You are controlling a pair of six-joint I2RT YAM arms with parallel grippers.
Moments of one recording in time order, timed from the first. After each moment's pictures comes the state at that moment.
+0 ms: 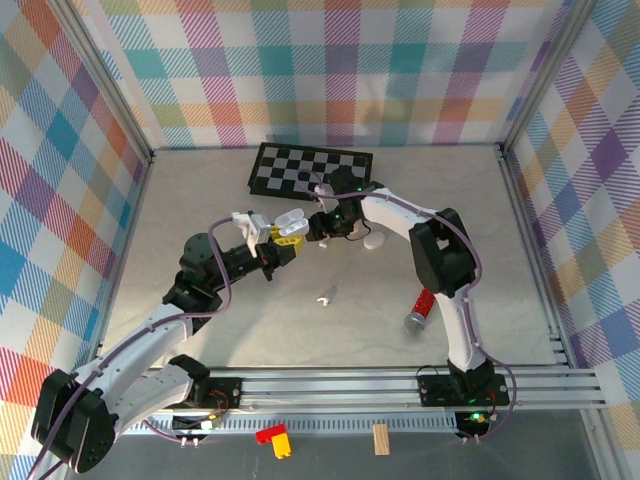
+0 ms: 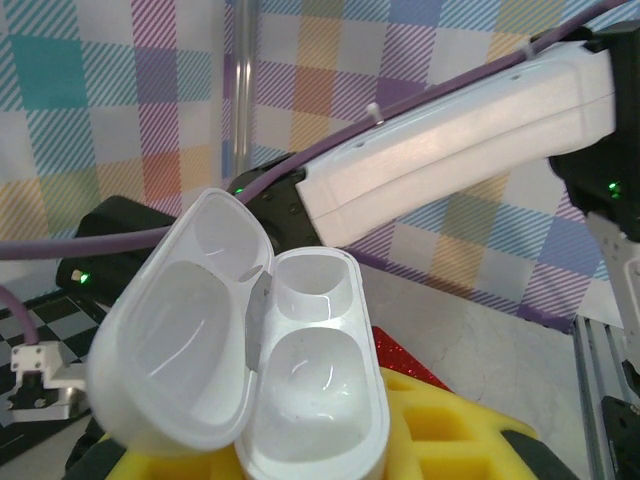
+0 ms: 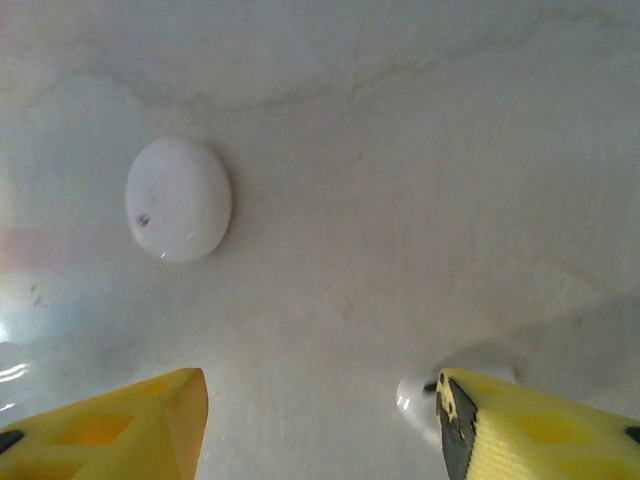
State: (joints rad) left arm -0.50 0.93 0.56 0.43 0.56 -0.12; right arm 0.57 2.22 1.74 -0.65 -0.48 0.19
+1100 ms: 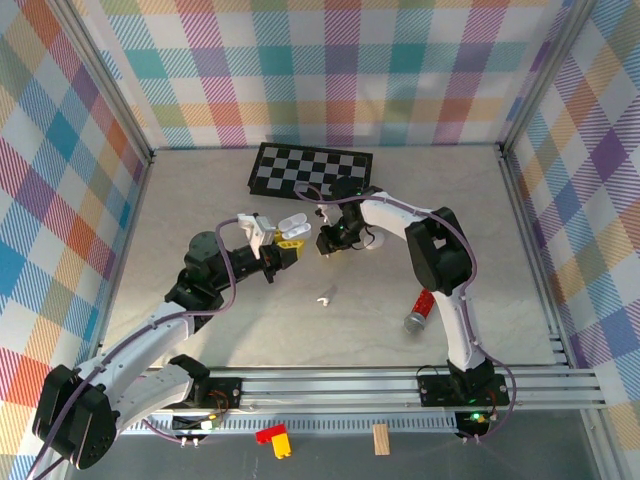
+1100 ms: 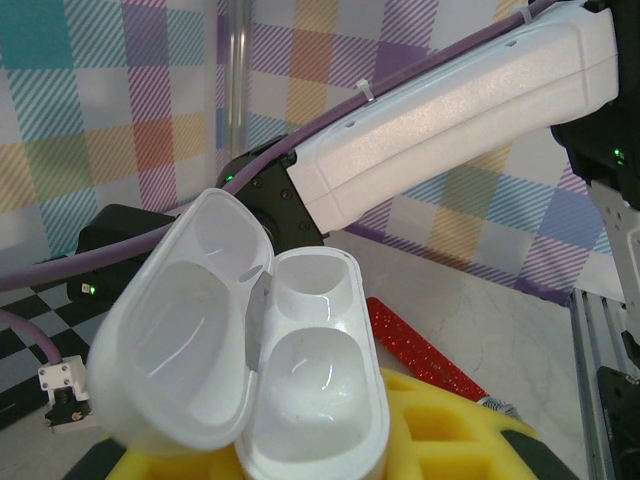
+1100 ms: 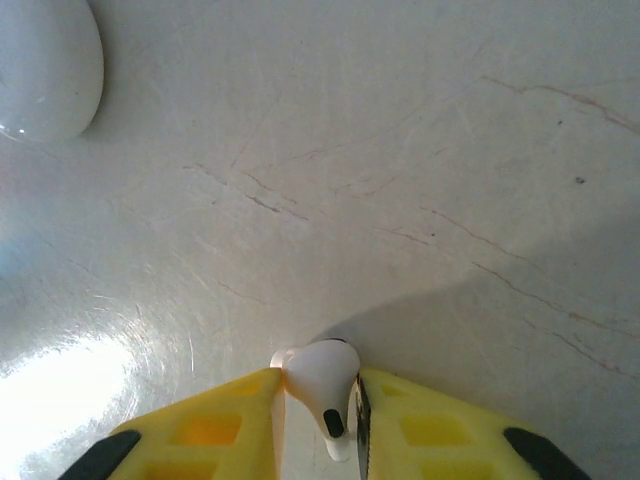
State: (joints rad) left arm -0.50 0.96 0.56 0.39 0.58 -0.09; right arm 0.57 2.23 1.68 -0.76 -0.46 0.10
